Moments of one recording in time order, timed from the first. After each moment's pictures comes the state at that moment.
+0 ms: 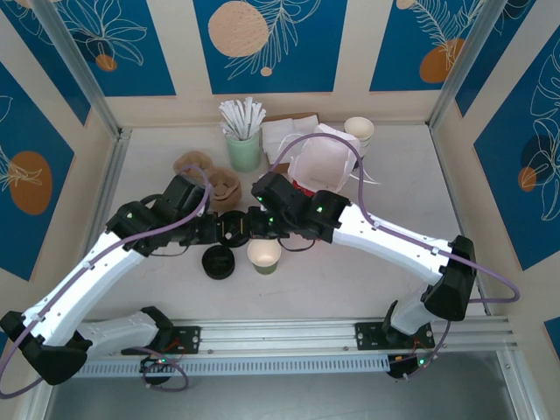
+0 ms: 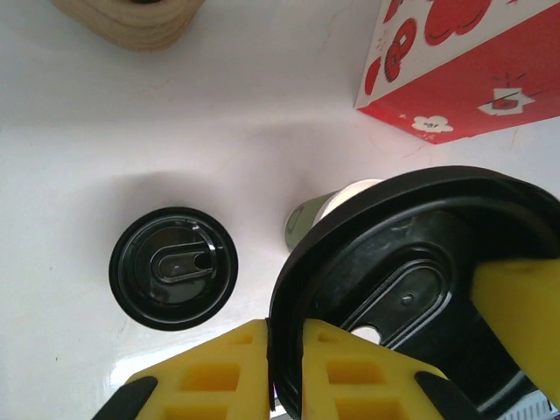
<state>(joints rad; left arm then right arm) -0.69 1.08 1.26 -1.16 0.00 -0.63 1.04 1.52 1.47 -0.77 -0.06 0.92</state>
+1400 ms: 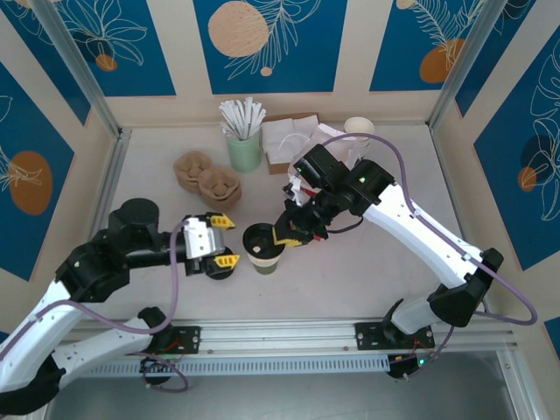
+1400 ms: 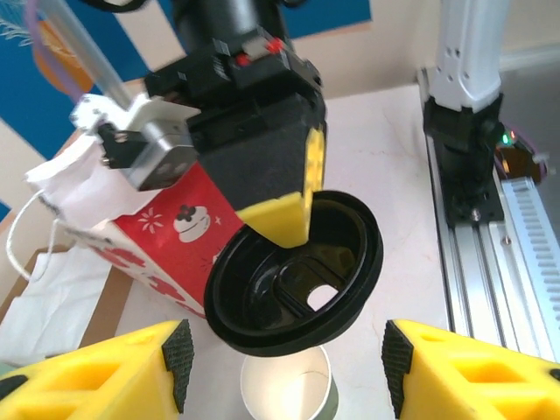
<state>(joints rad) -0.84 0.78 1.16 -0.80 0.39 0.54 0.81 1.45 1.63 -1.29 -0.63 0.85</state>
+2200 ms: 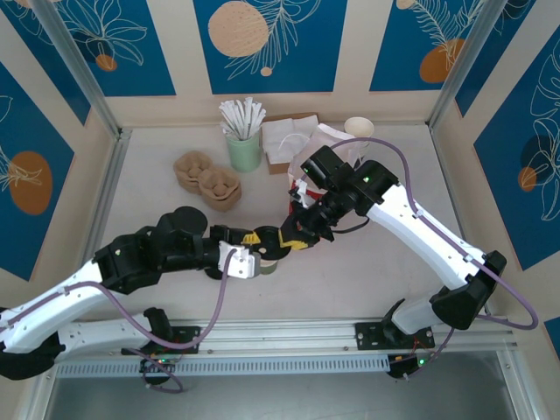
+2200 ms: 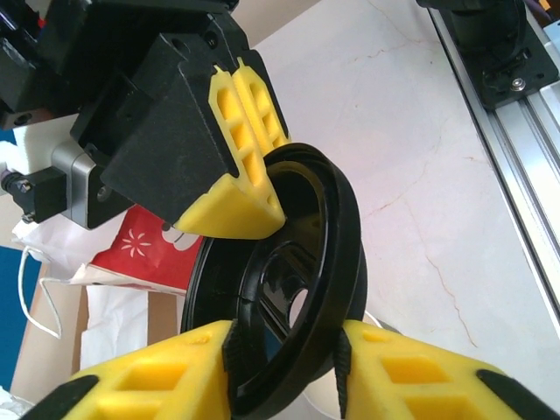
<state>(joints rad) -1.09 0.90 1.15 -0.78 0.09 0.81 0.77 1.43 1.58 -1.31 -0.69 0.83</state>
